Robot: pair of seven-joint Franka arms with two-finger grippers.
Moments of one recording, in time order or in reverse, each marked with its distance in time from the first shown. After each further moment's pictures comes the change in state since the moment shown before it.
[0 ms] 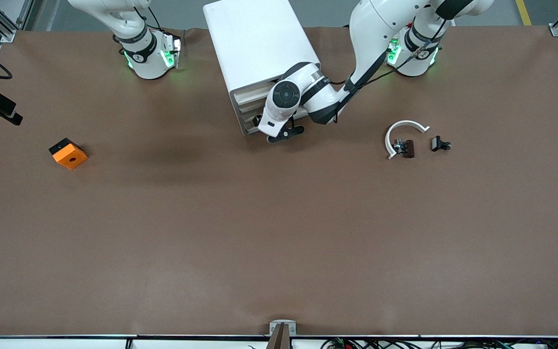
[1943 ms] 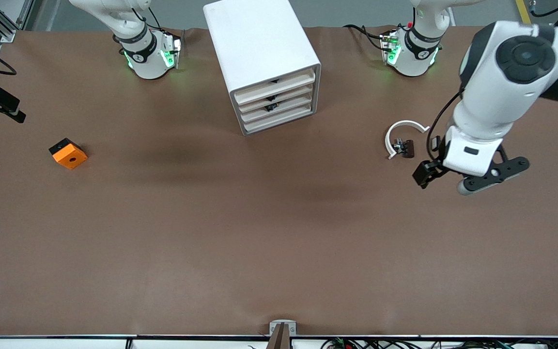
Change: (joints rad) left arm 0.626 -0.481 0.074 0.296 0.336 -0.561 0.560; right arm -0.061 -0.008 0.078 -0.003 0.000 0.000 -0.051
